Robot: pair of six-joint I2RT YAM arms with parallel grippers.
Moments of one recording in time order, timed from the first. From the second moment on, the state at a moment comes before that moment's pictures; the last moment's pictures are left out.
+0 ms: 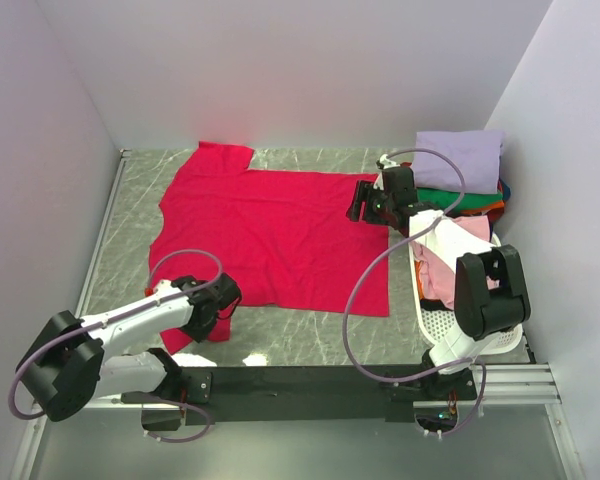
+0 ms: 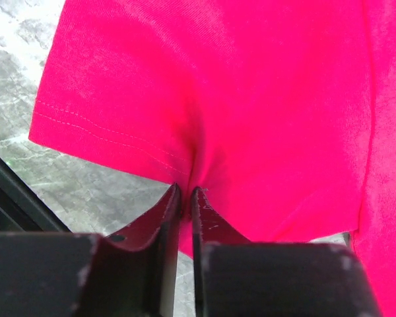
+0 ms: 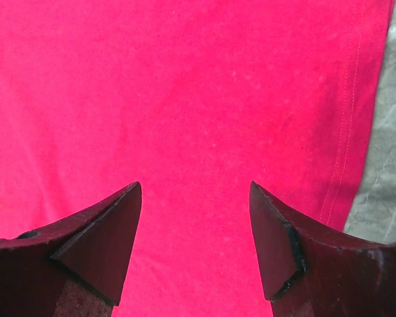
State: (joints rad) left arm -0.72 1.18 0.55 -1.01 -0.44 -1.82; right arm 0.25 1.63 1.09 -0.17 -0.13 0.36
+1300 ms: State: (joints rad) left arm -0.73 0.99 0.65 -0.88 -0.67 -1.40; right arm 0.60 1.18 0.63 -0.67 0.19 0.73
